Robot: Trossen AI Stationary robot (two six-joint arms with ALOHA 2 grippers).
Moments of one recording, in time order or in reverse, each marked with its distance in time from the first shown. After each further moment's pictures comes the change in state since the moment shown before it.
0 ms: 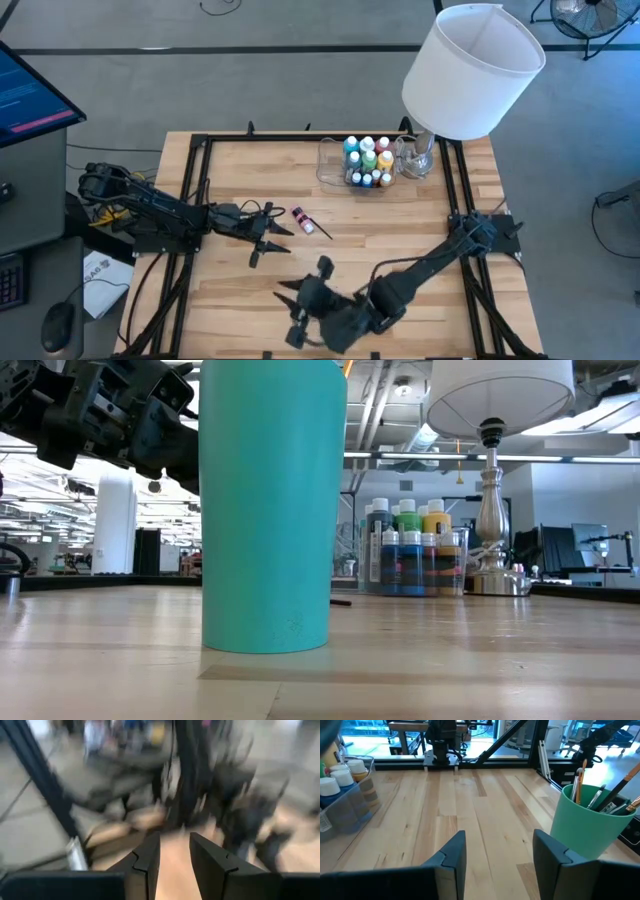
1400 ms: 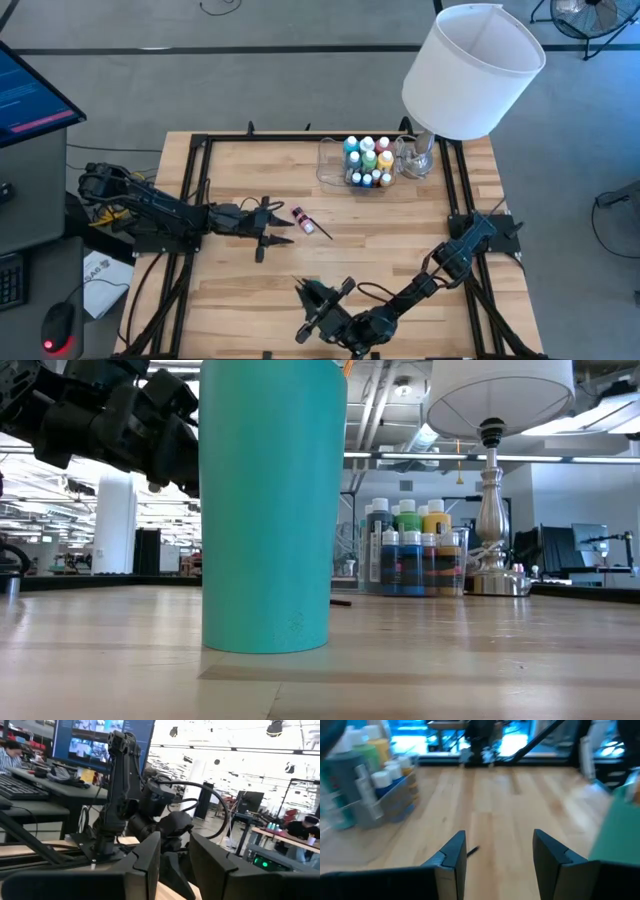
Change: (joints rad) left arm 0.000 0.003 0.000 -0.016 -0.187 0.003; right arm 0.077 0.288 -0.385 1.819 0.358 -1.420
